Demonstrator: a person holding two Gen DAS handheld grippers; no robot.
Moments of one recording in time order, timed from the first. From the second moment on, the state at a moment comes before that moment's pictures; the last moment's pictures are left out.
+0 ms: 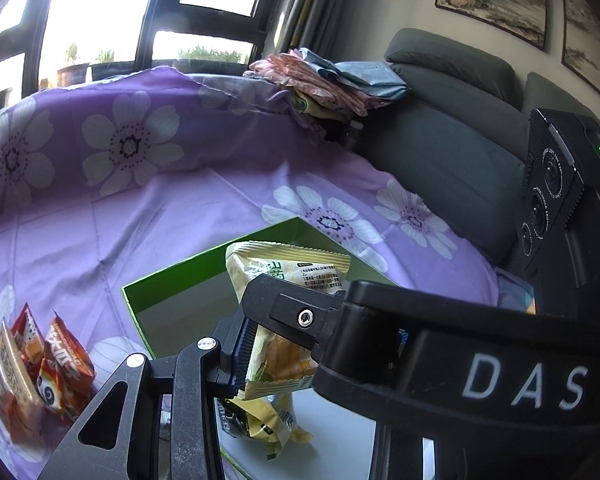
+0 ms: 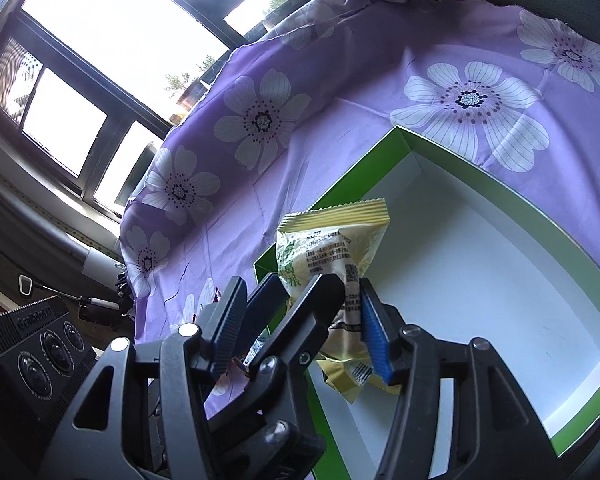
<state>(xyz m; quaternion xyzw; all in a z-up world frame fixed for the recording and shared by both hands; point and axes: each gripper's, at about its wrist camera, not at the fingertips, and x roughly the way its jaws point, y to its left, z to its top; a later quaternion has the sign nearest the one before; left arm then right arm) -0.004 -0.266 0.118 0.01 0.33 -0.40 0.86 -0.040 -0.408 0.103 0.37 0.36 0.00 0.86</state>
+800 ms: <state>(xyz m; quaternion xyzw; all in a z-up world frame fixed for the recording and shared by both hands) 0.003 -0.263 0.101 -0.03 0.37 -0.42 0.83 -0.036 -0.414 0.093 0.38 0.38 -0.03 0.84</state>
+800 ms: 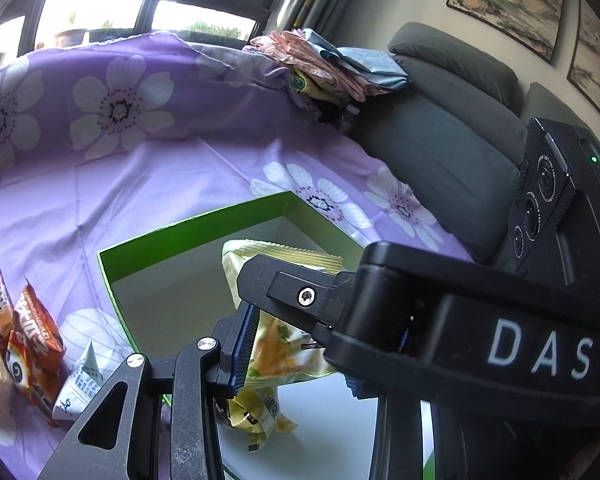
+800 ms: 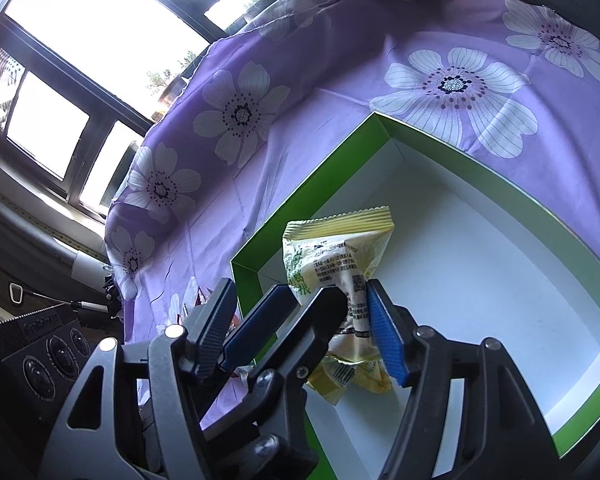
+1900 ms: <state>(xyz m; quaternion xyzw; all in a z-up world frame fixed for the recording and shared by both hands) 0.008 -0.023 0.105 -0.09 0.37 -0.13 0.92 -0.025 -0.353 0.126 0.28 0.32 -0.02 0.90</state>
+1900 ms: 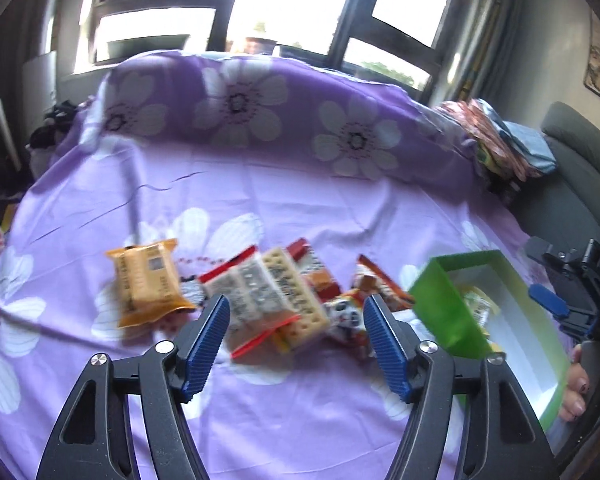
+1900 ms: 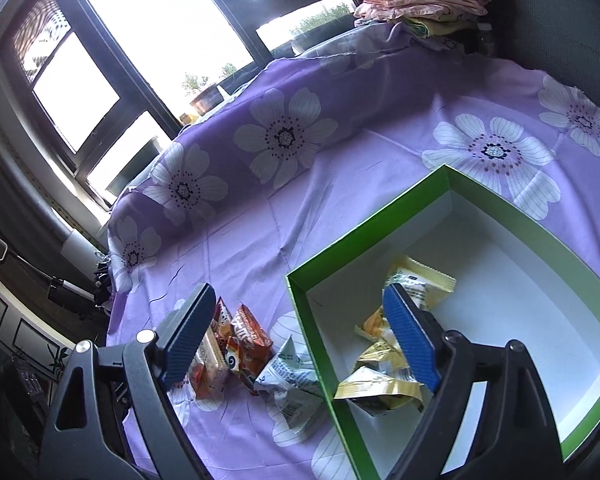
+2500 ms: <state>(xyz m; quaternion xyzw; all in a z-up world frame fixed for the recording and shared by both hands) 0.015 0.065 0.070 -0.16 0.41 0.01 0.90 0.014 -0.232 0.098 0.16 0.35 0.05 0.92</state>
